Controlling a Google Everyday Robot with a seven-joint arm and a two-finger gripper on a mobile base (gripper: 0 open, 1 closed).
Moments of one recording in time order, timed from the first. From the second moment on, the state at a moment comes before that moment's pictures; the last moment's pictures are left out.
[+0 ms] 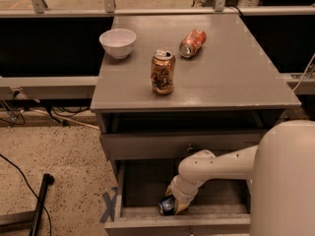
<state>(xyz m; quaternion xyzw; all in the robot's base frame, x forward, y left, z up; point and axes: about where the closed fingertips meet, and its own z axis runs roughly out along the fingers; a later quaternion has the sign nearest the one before) 0.462 -0.066 0.373 -0.83 0.54 0.10 0.10</state>
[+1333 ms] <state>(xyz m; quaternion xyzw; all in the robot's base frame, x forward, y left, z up) 0.475 -0.099 0.490 -0.75 0.55 0.20 0.31</state>
